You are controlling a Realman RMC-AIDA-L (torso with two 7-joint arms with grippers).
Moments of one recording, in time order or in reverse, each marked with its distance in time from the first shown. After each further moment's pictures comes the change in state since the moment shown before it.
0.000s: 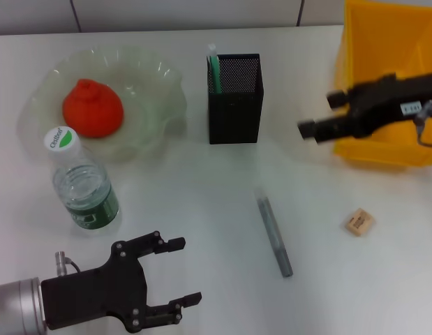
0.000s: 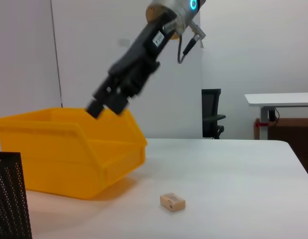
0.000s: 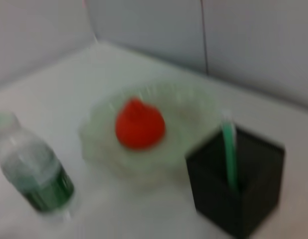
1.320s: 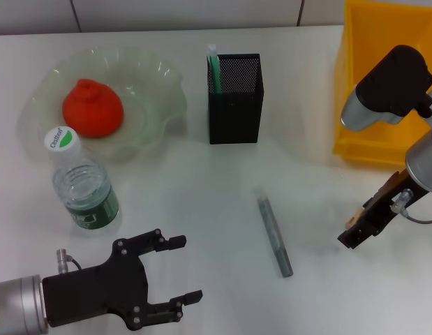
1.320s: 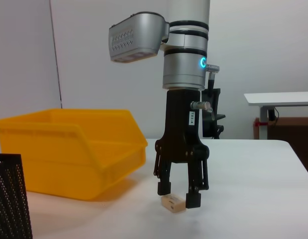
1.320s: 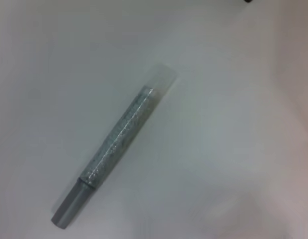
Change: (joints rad) left arm -0.007 0.000 0.000 0.000 0.000 -0.003 0.000; right arm 0.158 0.000 -0.288 0.267 -0.425 -0.099 0.188
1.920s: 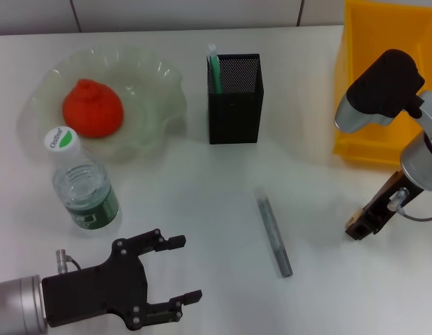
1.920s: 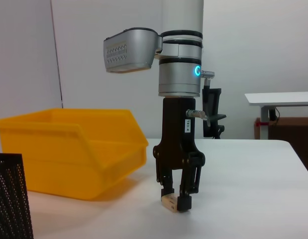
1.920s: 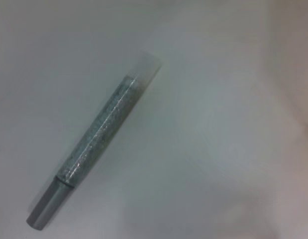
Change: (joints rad) left arm 0.001 0.000 -0.002 0.000 0.000 0.000 0.000; right arm 0.050 0.001 -0.002 0.097 -0.030 0.031 0.000
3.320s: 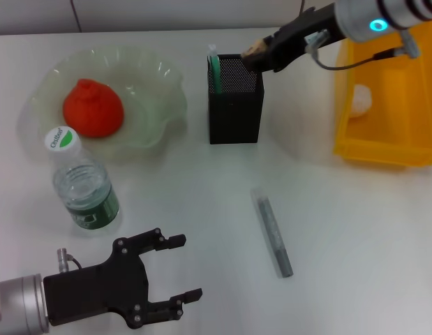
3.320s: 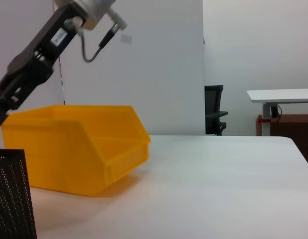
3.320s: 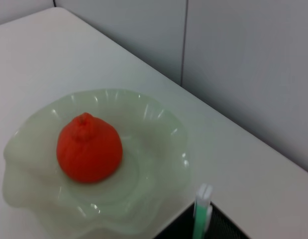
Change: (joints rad) left arm -0.003 -0.002 0.002 -0.001 0.000 -0.014 0.000; right arm 0.209 -0.002 0.193 0.031 0.247 0.366 -0.136
